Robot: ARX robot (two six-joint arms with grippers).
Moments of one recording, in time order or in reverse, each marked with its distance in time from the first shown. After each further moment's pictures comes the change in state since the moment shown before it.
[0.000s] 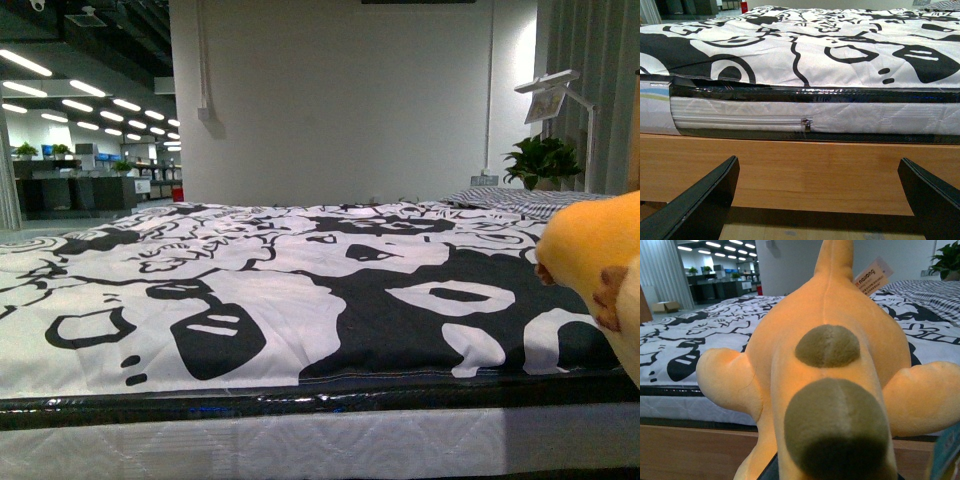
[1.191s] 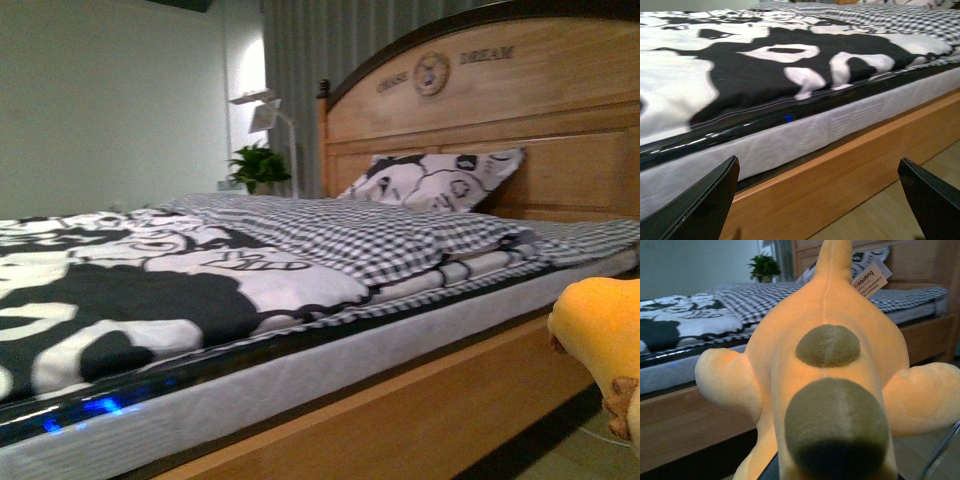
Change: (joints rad) left arm -0.001 0.000 0.000 0.000 -0.002 0.000; right arm 0.011 -0.070 -0.083 -0.017 0.023 0.003
